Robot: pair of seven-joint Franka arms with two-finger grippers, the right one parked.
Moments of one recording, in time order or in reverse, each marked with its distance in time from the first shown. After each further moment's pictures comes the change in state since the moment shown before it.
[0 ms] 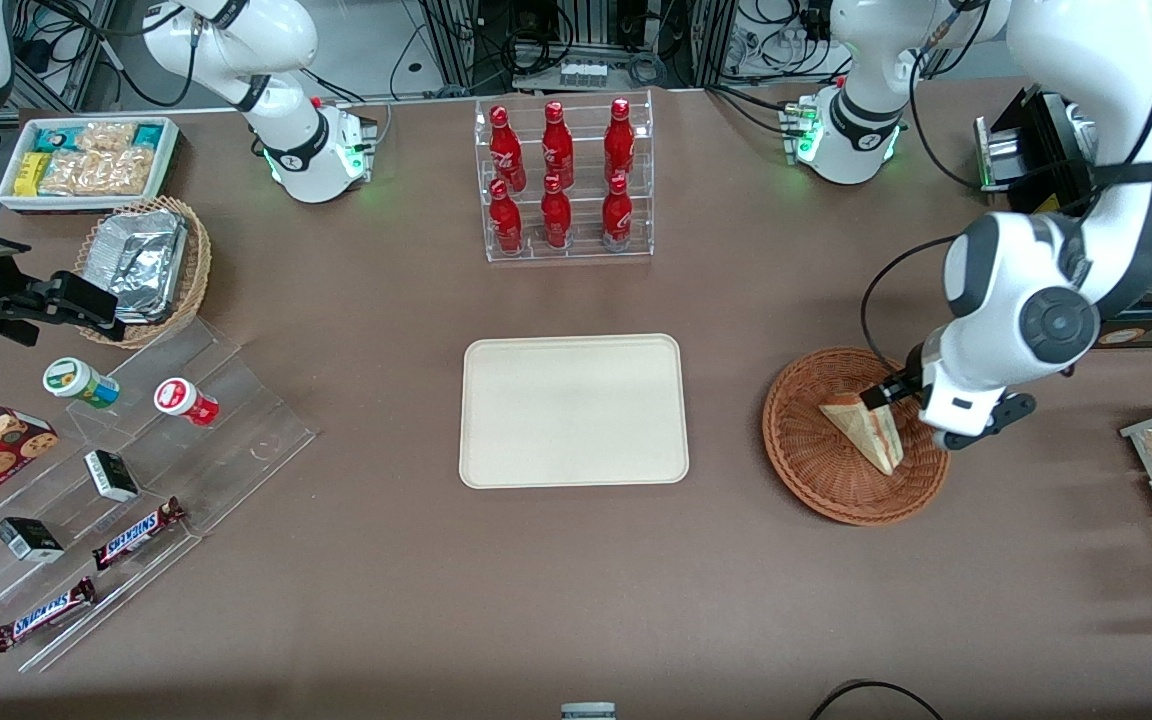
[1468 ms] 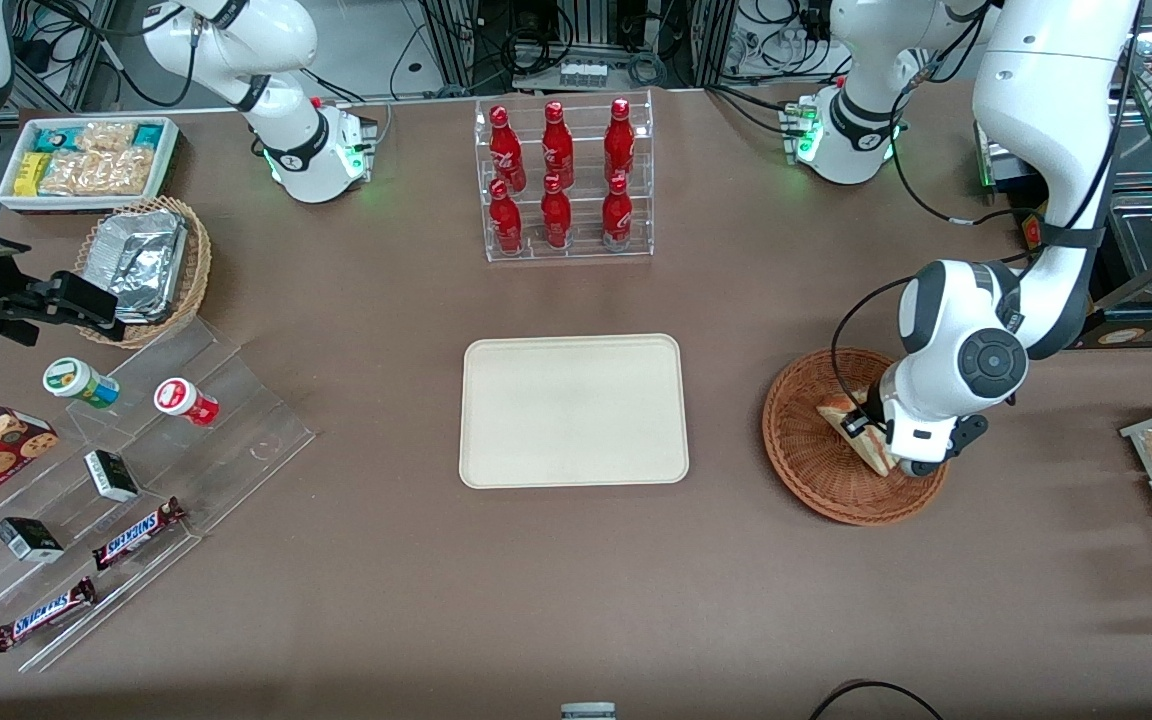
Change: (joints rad) arm -0.028 0.126 0.000 0.011 0.001 0.160 -0.159
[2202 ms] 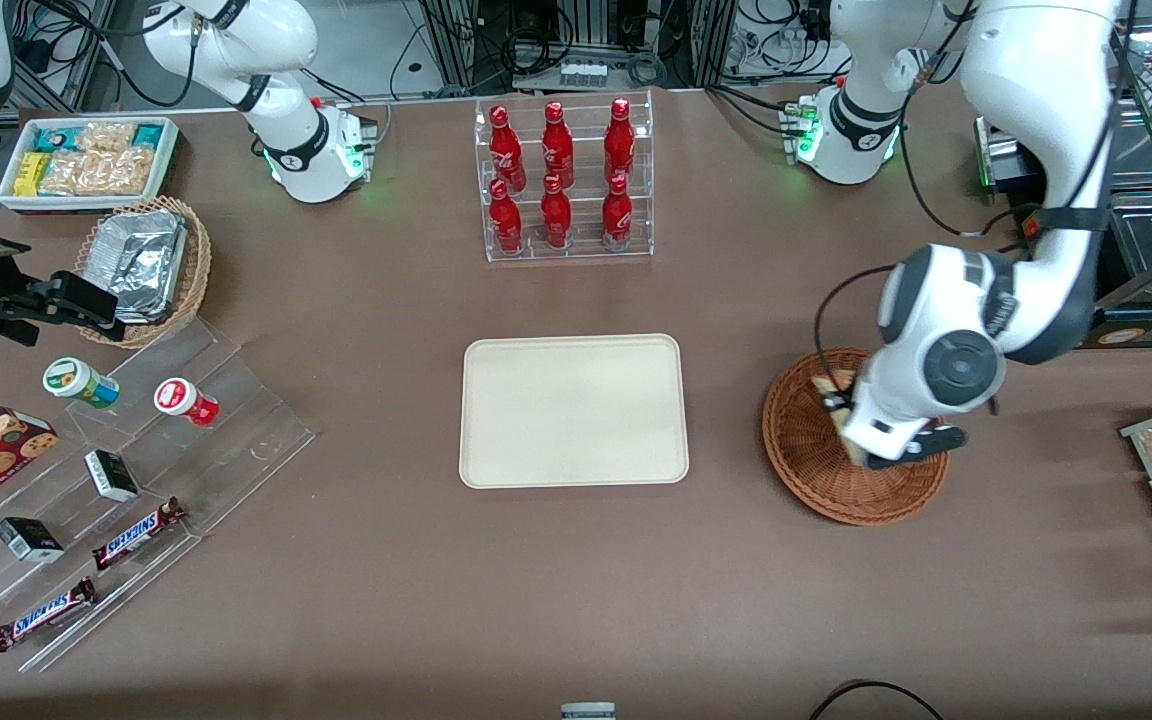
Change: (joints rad) arm -0.094 -0.020 -0.045 0.178 0.065 -0.314 0.240
